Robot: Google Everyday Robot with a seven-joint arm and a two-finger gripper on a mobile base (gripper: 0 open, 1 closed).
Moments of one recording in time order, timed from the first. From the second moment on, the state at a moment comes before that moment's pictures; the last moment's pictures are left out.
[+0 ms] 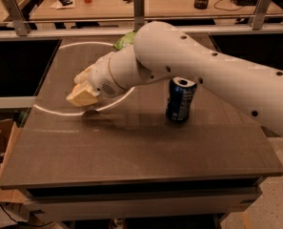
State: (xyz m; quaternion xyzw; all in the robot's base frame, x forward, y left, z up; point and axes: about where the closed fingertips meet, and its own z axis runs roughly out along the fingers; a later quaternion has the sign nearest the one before) arm 0.533 0.151 0.878 -0.59 0.65 0.25 0.41
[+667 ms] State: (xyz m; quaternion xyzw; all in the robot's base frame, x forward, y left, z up) arm 0.552 0.126 0.911 -0.53 0.67 0.28 0.45
